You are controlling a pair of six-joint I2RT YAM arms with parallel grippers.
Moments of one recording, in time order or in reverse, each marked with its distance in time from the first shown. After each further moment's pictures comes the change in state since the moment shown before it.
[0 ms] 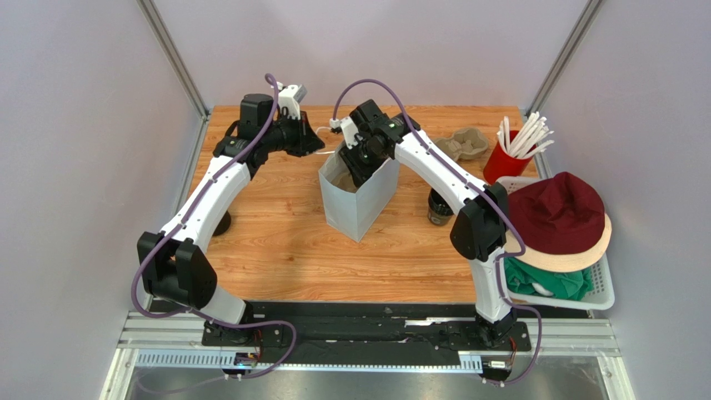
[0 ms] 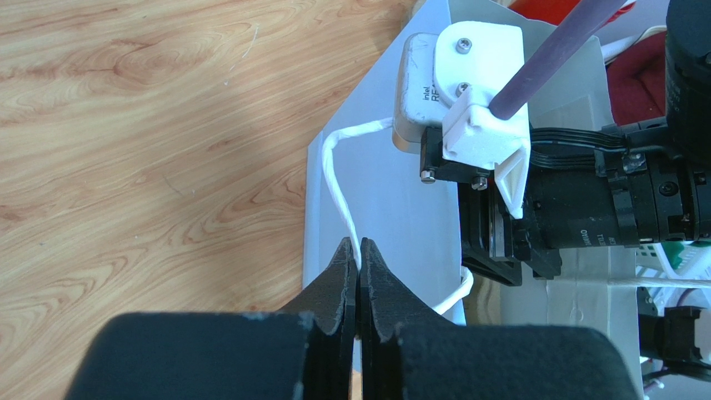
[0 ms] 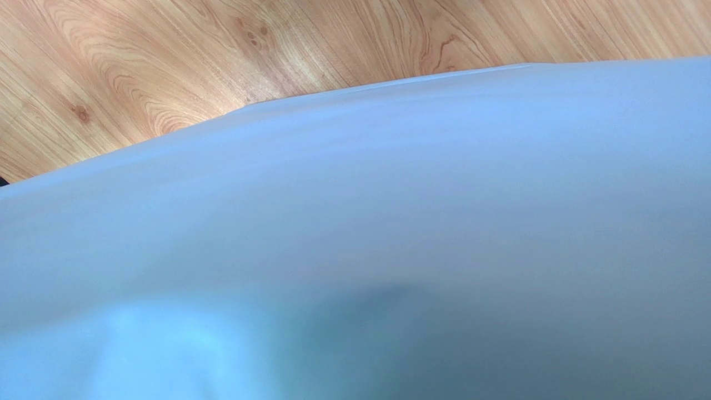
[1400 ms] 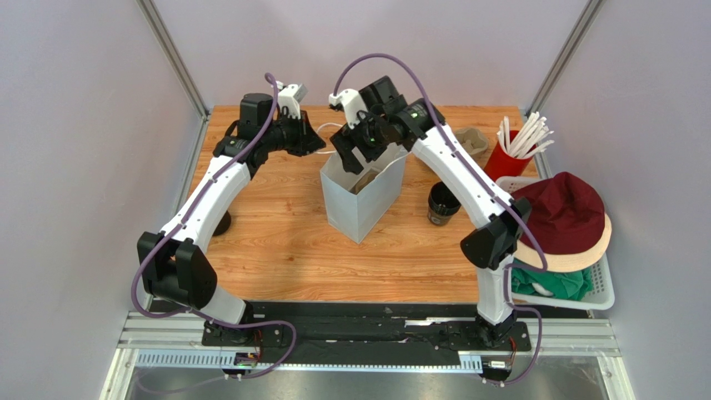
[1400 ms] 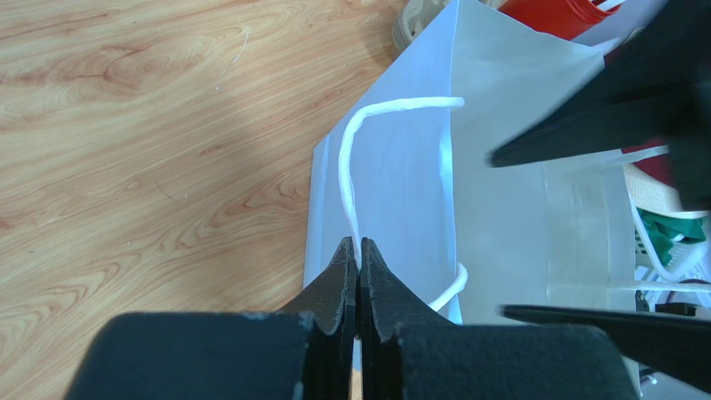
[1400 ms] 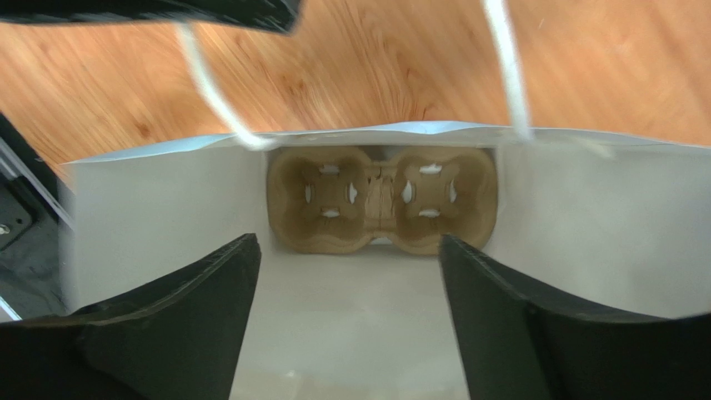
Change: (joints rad) left arm 0.000 0.000 0.000 0.011 0.018 -0.006; right arm 0.019 -0.087 0.172 -0.064 -0.014 -0.078
